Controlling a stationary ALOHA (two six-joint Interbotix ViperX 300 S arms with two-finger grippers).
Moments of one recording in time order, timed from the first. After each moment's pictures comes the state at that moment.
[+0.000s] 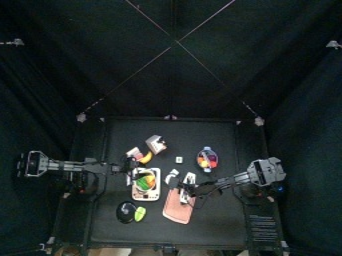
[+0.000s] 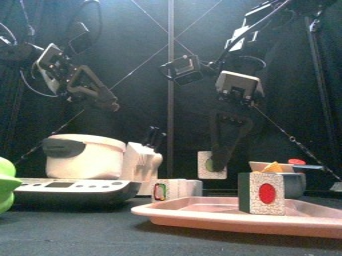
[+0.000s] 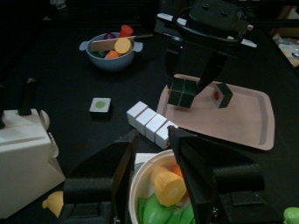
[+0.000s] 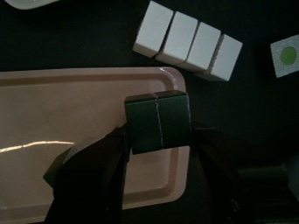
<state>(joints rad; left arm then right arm) 0.15 -0.47 1.11 0.21 -0.31 -0.13 0.19 0.11 0.46 -0.50 0.71 0.82</state>
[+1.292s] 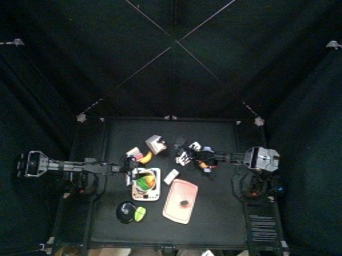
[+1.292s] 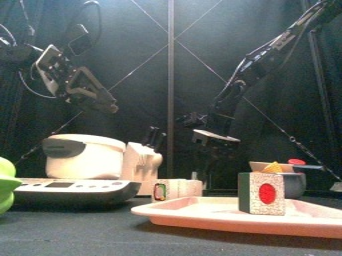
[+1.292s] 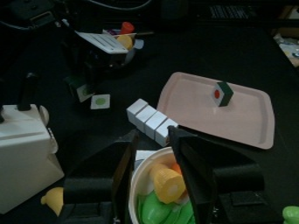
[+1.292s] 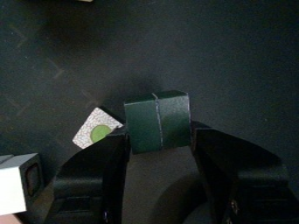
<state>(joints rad) 0.15 -0.47 1.11 0.20 -0.31 -0.13 -0.35 0.16 0.49 -0.53 0.52 0.82</state>
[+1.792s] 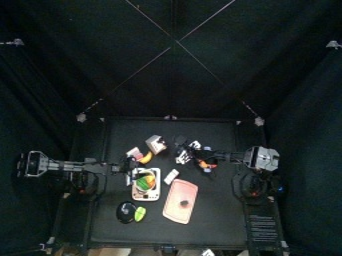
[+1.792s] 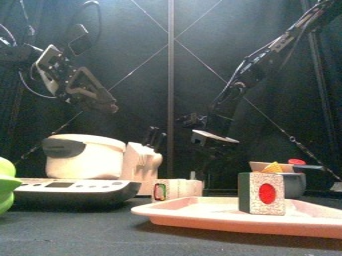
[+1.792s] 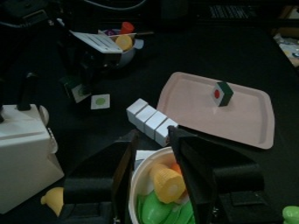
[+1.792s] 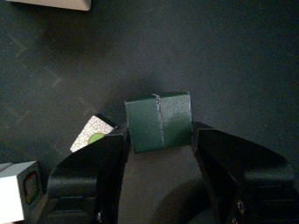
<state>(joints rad) 0.15 -0.47 1.11 0.20 -0.31 -0.13 -0.37 0.16 0.49 -0.53 0.49 0.82</state>
